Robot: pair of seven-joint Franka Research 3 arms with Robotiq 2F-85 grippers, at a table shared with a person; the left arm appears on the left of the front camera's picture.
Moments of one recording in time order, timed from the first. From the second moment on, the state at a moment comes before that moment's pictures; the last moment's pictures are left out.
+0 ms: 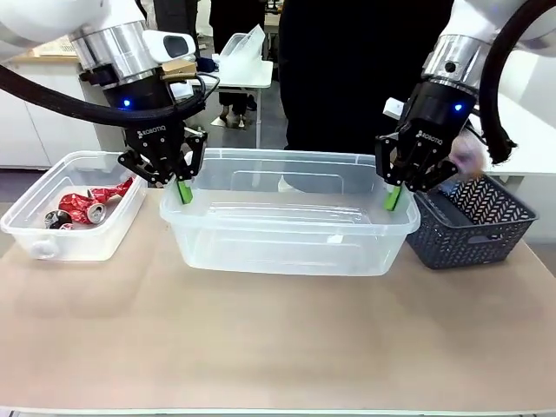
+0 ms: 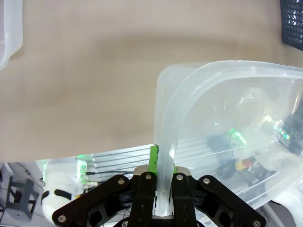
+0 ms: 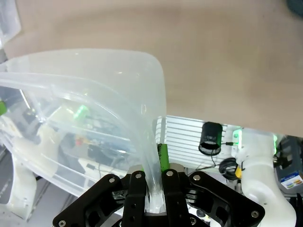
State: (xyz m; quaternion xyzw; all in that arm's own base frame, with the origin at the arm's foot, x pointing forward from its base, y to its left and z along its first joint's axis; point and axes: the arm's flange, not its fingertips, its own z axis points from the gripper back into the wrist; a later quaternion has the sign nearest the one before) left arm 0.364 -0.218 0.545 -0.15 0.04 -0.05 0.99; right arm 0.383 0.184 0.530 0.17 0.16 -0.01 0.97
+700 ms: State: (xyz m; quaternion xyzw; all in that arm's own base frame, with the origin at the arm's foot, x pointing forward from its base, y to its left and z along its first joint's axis) left arm 0.364 -0.218 0.545 -0.15 0.04 -0.05 0.99; right arm 0.383 0.184 0.530 0.17 0.16 -0.01 0.97
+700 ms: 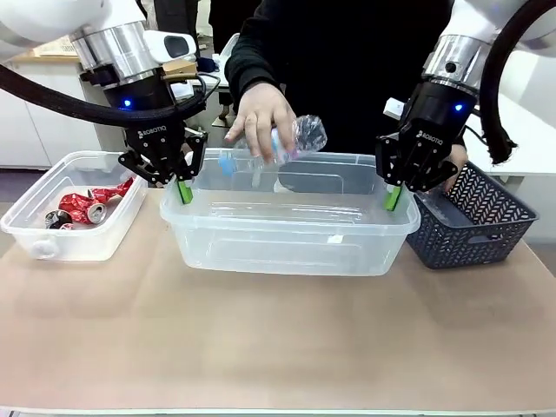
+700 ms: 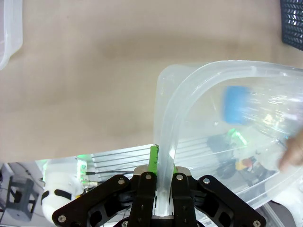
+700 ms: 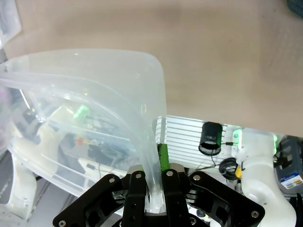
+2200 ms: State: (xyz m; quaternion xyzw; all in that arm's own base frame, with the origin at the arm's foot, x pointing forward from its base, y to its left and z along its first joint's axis) left arm 0.364 -0.218 0.544 -0.15 0.04 -0.05 0.99; right arm 0.383 0.184 0.530 0.17 0.16 -0.01 0.97
